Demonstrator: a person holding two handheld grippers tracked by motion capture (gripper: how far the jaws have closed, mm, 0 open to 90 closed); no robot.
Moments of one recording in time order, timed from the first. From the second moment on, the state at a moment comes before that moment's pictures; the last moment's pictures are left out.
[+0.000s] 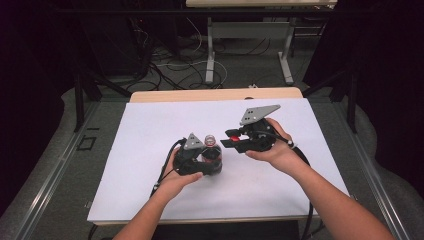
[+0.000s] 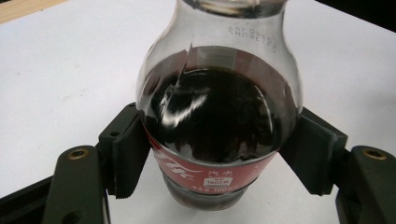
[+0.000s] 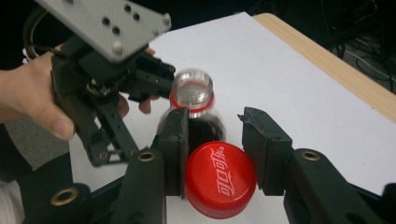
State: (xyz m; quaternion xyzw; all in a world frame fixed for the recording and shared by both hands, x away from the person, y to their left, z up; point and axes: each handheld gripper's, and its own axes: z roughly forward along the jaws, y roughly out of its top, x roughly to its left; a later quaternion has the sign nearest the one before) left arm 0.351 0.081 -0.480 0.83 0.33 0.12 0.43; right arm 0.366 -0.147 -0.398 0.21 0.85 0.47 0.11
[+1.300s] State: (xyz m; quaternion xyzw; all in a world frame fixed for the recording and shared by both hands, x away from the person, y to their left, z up) left arm 0.428 0.058 -0.464 0.81 0.38 0.16 0.42; right arm 0.344 -0.191 -0.507 0.33 0.82 0.45 0.13
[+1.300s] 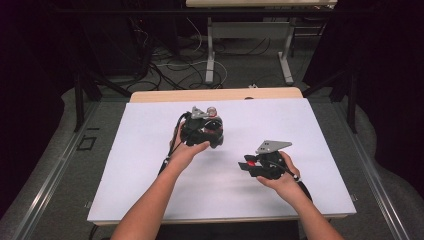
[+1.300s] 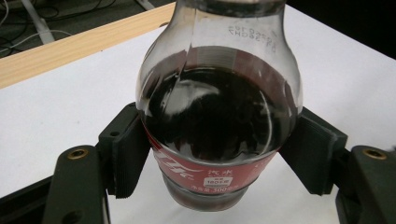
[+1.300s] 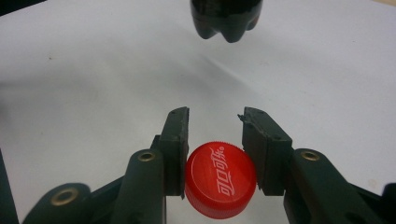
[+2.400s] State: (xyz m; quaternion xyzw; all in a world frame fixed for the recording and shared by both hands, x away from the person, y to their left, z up) left arm 0.456 0.030 -0.513 0.80 0.40 0.18 0.41; right arm 0.343 -0.193 -0.520 0.34 0.82 0.44 0.13
